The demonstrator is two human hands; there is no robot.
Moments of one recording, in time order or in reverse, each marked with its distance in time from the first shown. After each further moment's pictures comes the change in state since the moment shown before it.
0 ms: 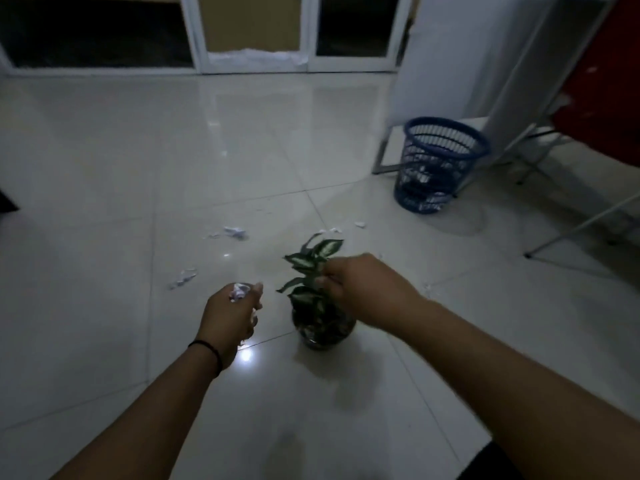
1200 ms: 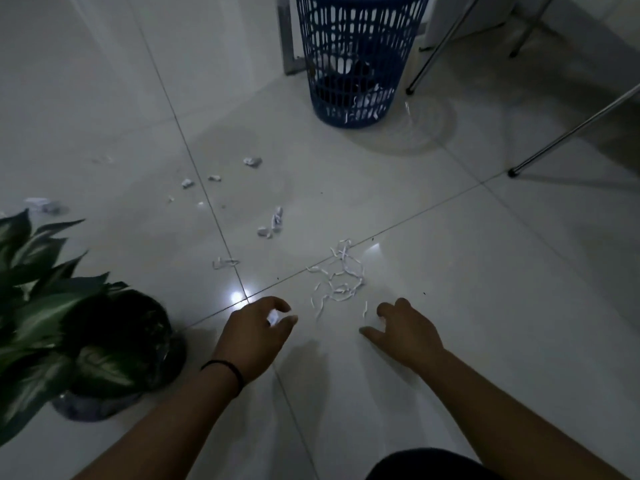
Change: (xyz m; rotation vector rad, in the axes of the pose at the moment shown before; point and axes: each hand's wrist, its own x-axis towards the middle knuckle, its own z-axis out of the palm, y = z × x) left_hand 0.115 -0.168 0.372 0.986 -0.215 0.102; right_hand -0.005 0.505 0.192 0.073 -0.275 0.563
